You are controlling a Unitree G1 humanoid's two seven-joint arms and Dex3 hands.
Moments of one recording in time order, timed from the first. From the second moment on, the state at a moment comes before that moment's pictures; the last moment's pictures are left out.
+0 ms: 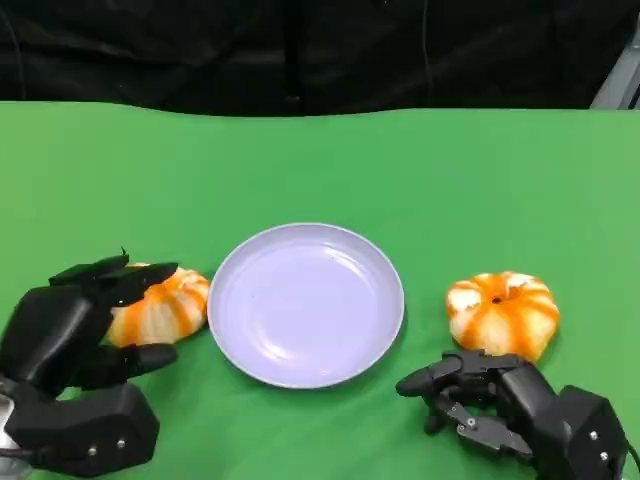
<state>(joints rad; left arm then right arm) -0.42 0.44 -0.28 1.04 0.71 -0.76 0.56 -0.21 -0.01 0.10 0.91 -0.07 -0.74 0.20</state>
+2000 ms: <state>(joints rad) -0.57 0.39 -0.40 1.19 0.66 -0.58 0.38 -0.20 -0.01 0.10 0.88 -0.08 -0.72 0.21</state>
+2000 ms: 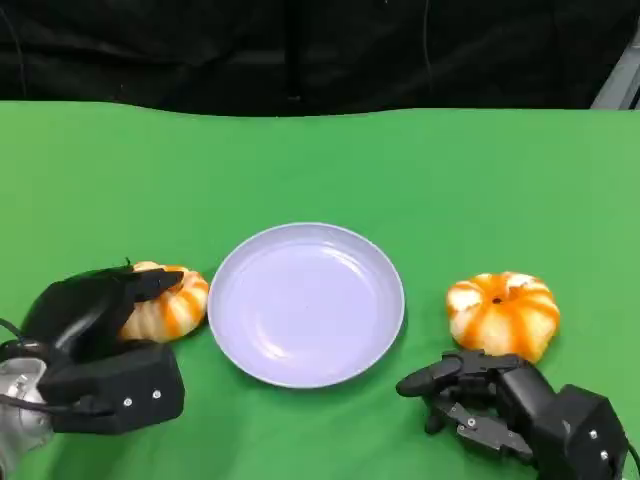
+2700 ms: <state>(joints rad) -0.57 0.38 -0.37 1.19 0.60 -0.58 0.44 -0.20 -0.01 0.10 0.88 -0.07 -0.72 0.21</state>
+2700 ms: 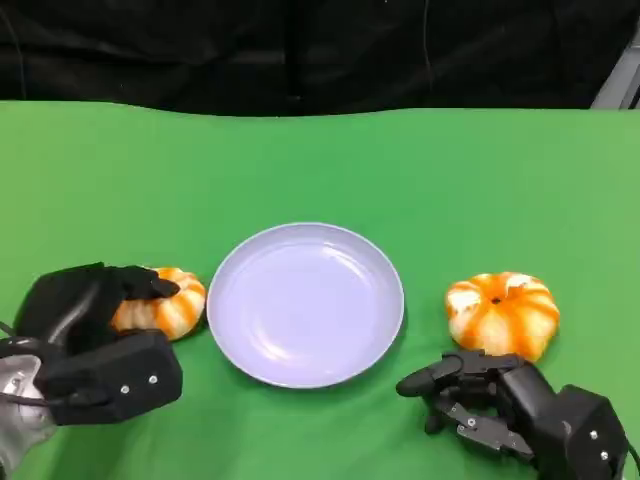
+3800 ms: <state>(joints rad) -0.50 0.36 -0.30 1.09 0.58 -0.73 0.74 -0.20 -0.01 0.09 0.90 -0.07 -0.74 0.21</state>
